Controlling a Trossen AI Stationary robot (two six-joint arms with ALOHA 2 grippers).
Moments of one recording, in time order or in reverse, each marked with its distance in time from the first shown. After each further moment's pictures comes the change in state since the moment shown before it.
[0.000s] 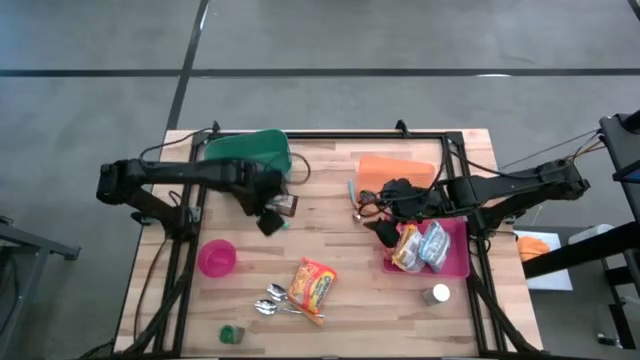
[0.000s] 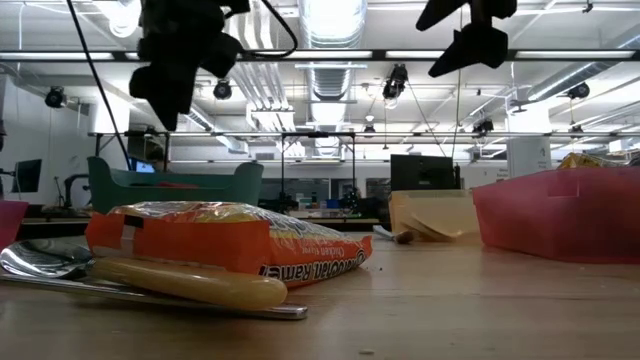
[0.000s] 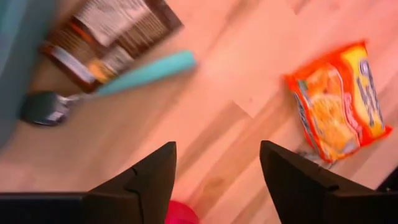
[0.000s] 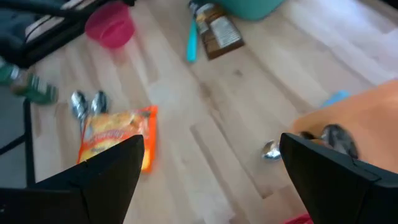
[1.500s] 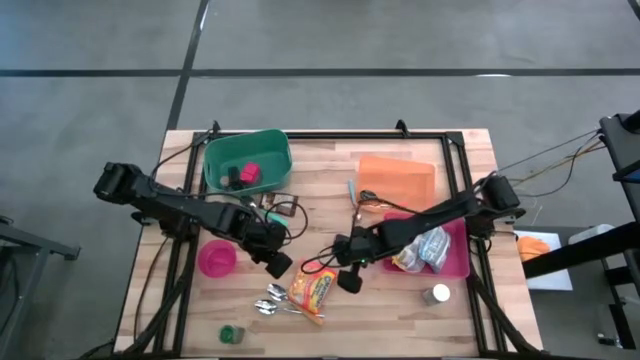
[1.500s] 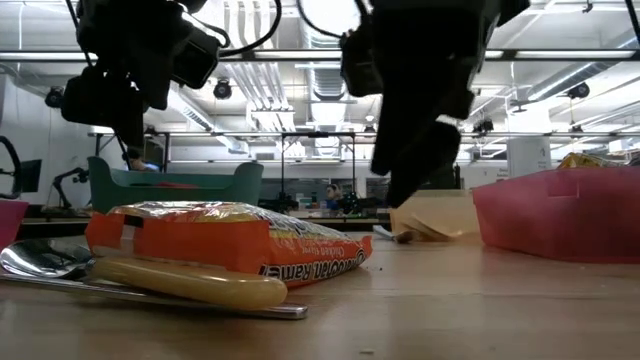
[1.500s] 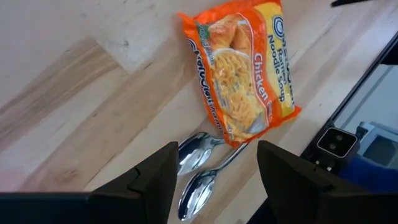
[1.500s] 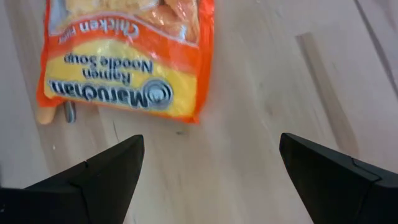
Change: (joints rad) left arm -0.354 -0.003 -0.260 0.542 0.071 -0.546; right arm 0.093 0.642 0.168 0.158 -0.257 0.000
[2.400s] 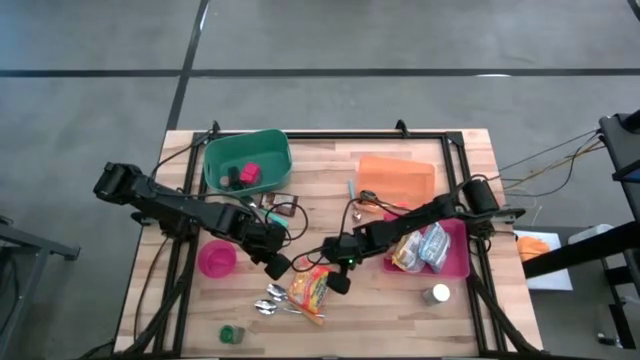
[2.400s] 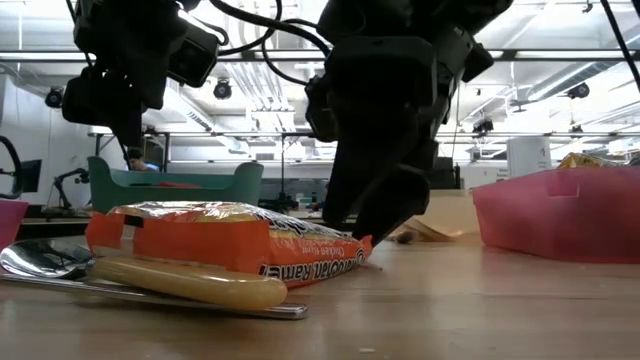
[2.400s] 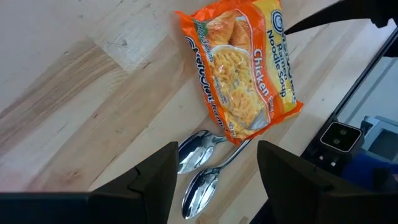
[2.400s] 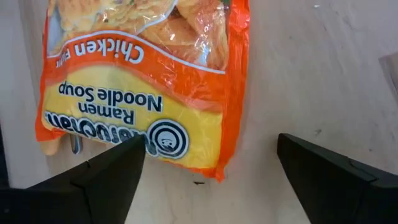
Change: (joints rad) left arm -0.003 0.000 0.000 -0.003 0.000 0.028; right arm -0.047 0.162 -0.003 0.223 -0.156 -0.007
